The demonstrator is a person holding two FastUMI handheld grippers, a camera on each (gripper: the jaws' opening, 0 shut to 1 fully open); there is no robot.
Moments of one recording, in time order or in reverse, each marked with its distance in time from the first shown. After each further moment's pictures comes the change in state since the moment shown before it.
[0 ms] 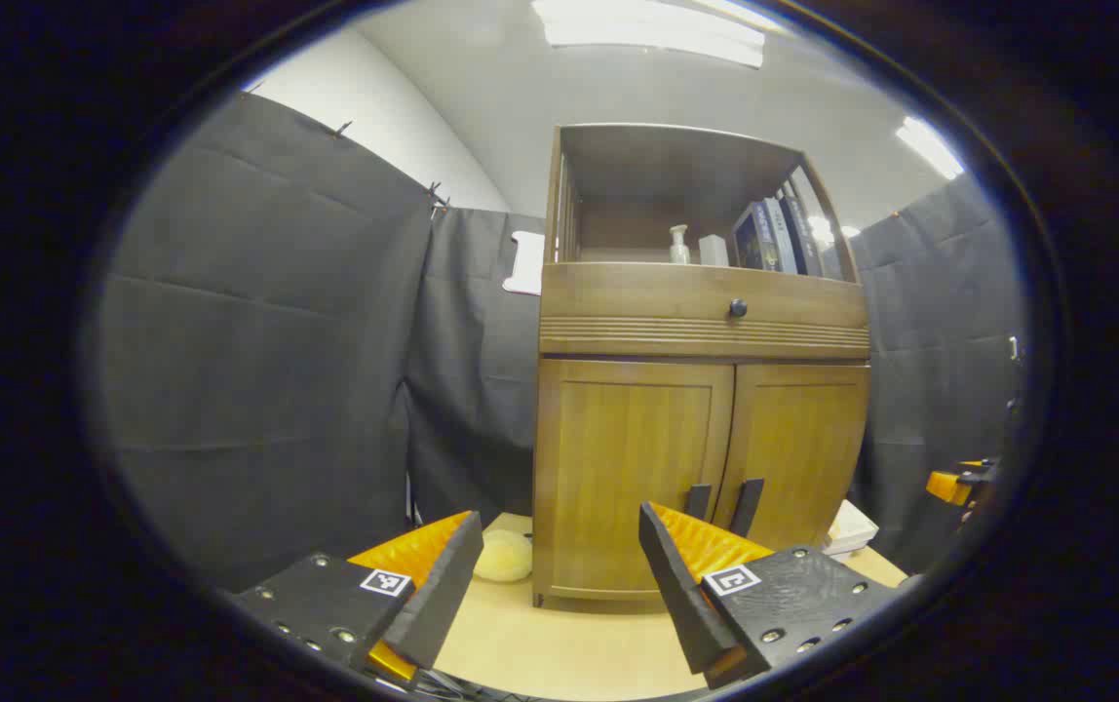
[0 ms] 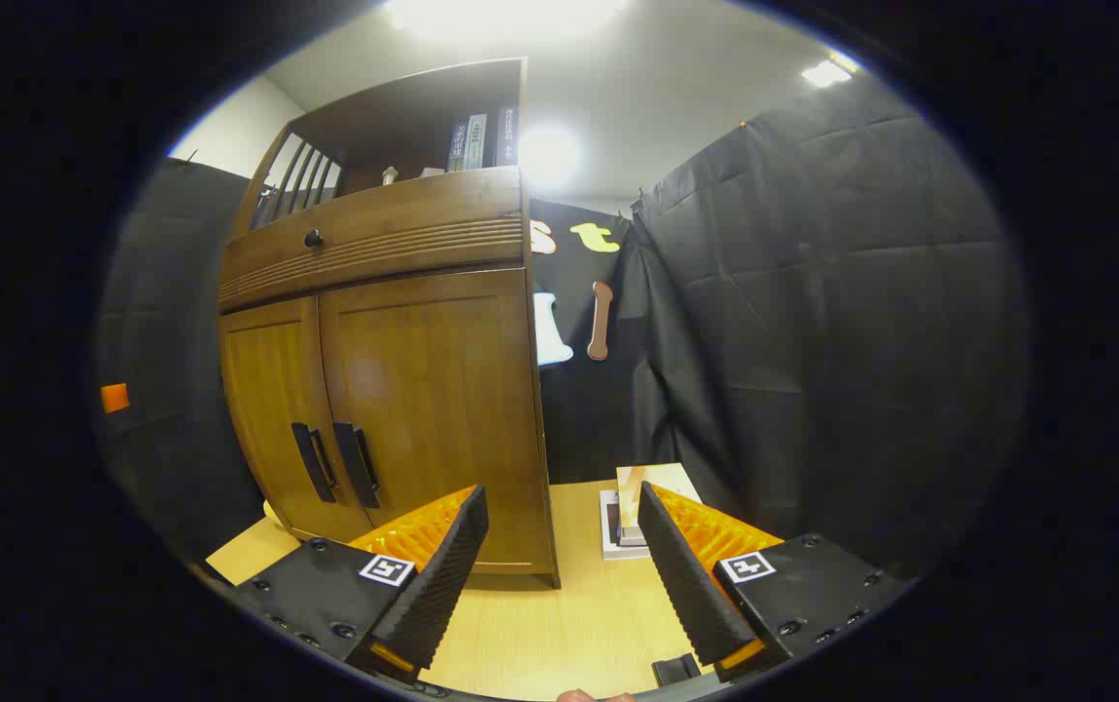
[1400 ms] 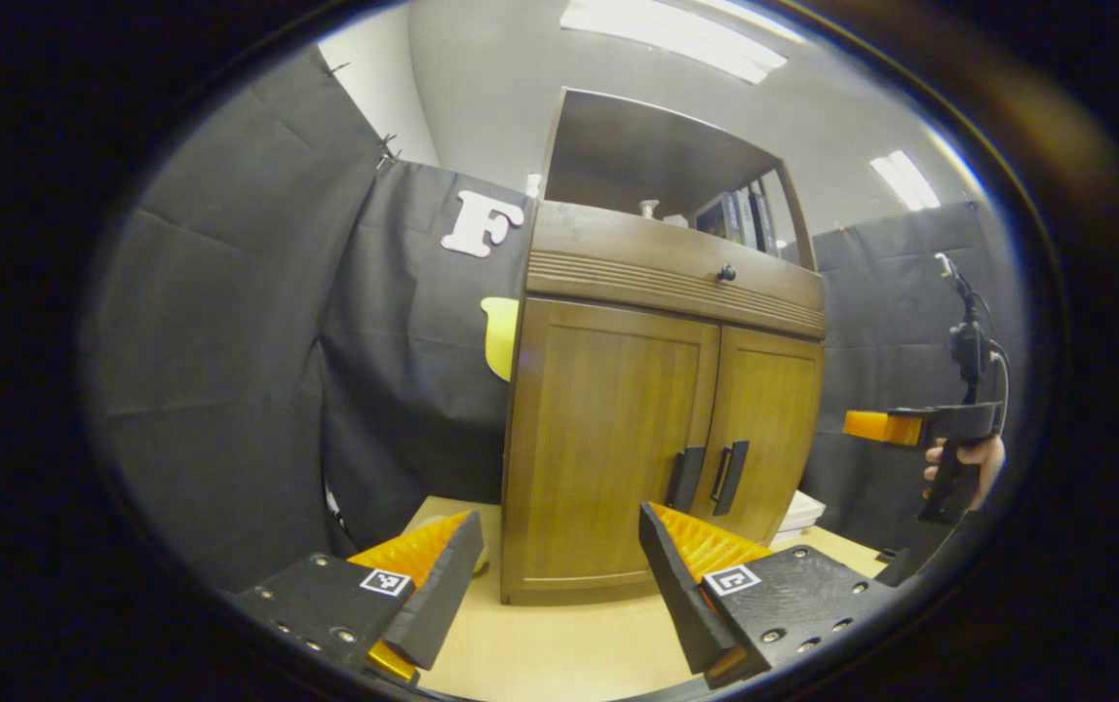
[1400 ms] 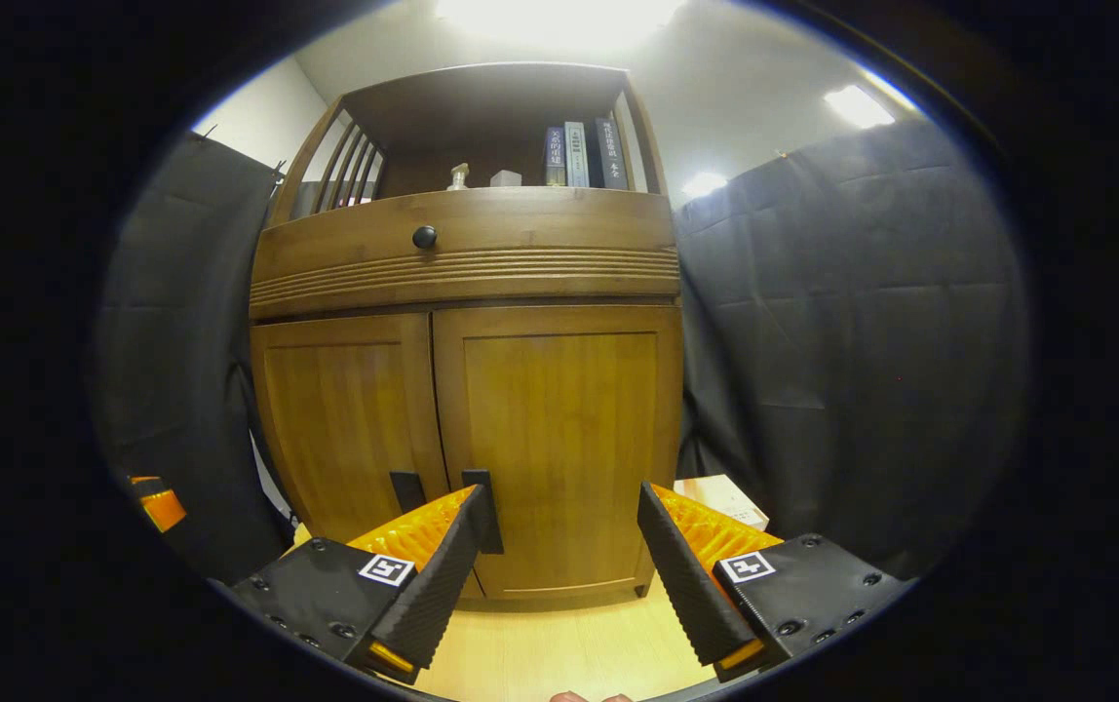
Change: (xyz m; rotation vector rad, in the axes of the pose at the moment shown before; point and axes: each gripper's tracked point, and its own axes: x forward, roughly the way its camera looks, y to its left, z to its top) left arm 0.073 0.054 -0.067 -0.069 0.063 -0.323; right arm 0.012 0.191 0.042 -0.016 -0.023 -0.027
